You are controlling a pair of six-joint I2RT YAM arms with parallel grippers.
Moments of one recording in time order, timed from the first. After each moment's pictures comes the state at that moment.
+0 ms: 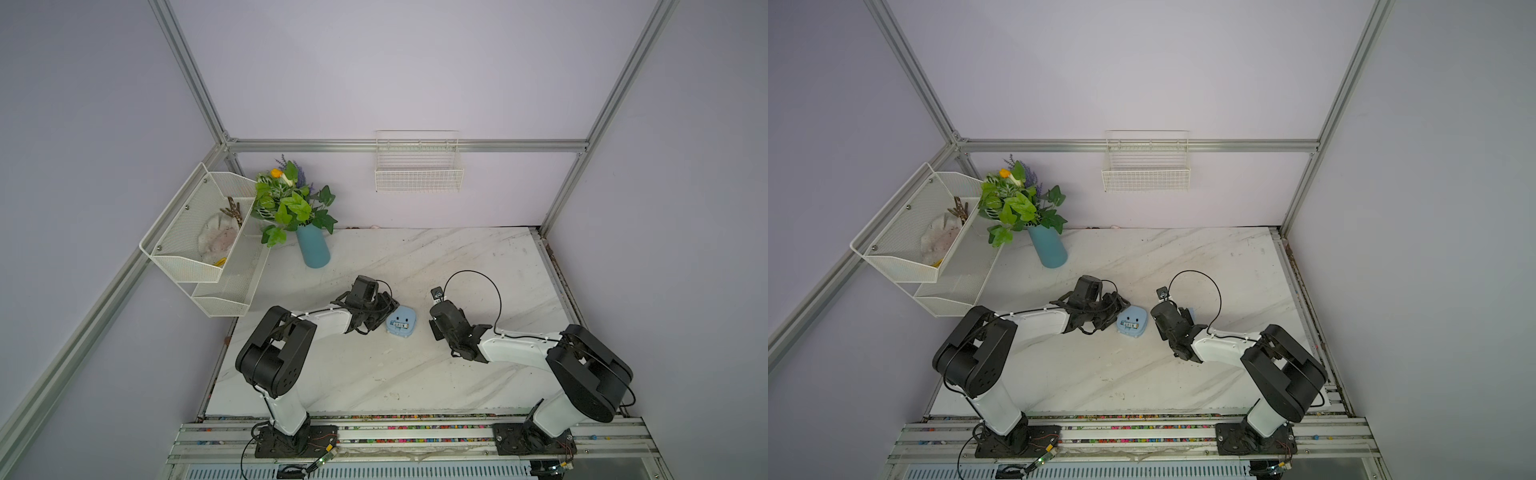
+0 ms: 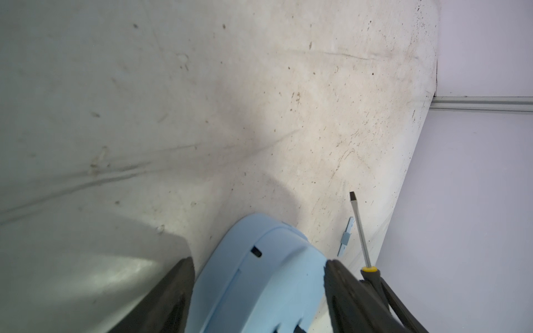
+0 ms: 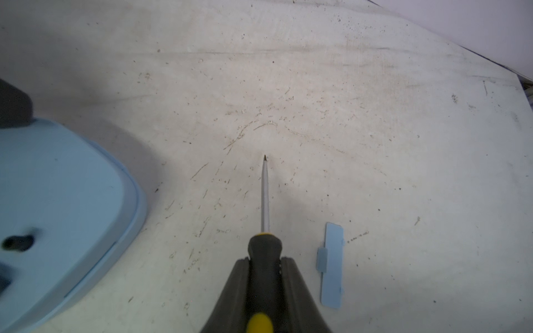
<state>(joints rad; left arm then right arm) -0.47 1.75 0.88 0.11 0.29 -1.09 0.76 1.61 0.71 0.11 0.54 0.18</state>
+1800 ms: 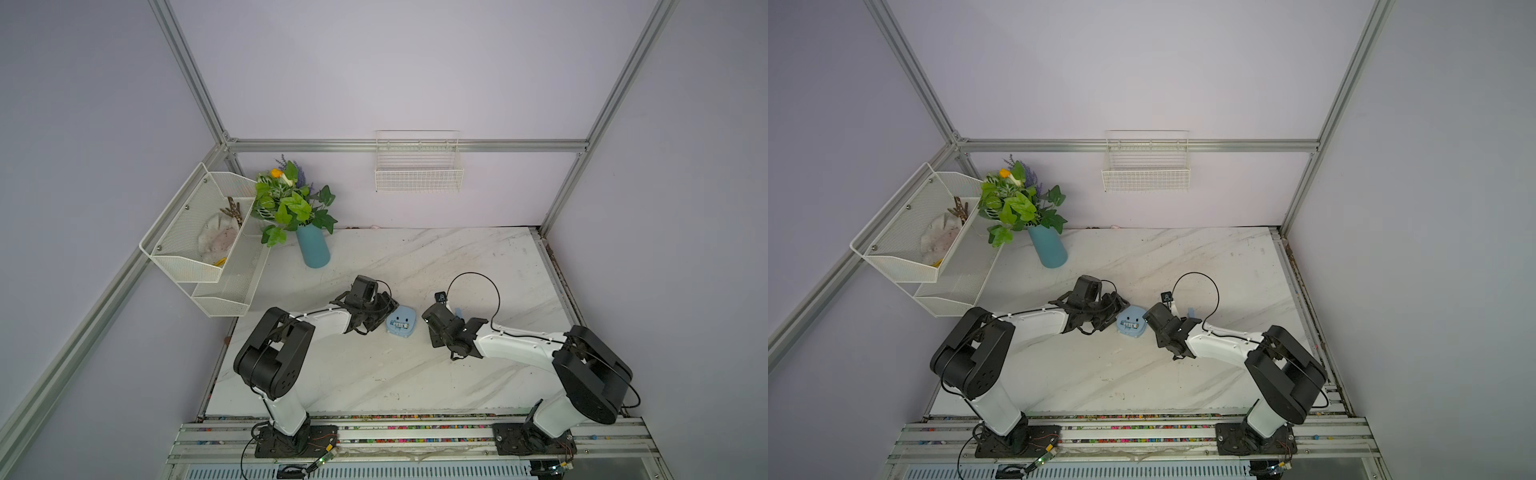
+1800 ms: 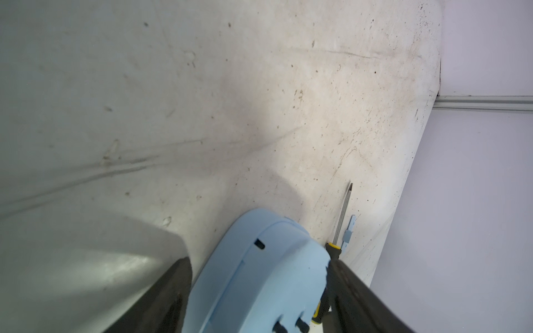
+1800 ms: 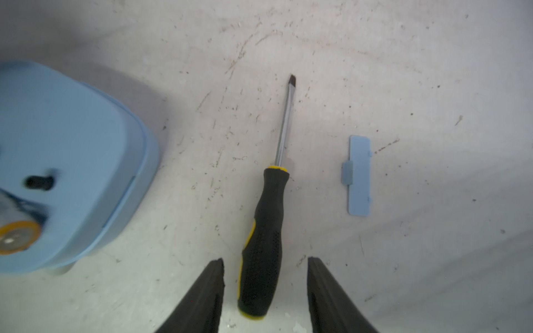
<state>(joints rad) -0.47 1.73 0.88 0.08 0.28 -1.08 0.80 1.55 0.86 -0.35 0.43 0.51</state>
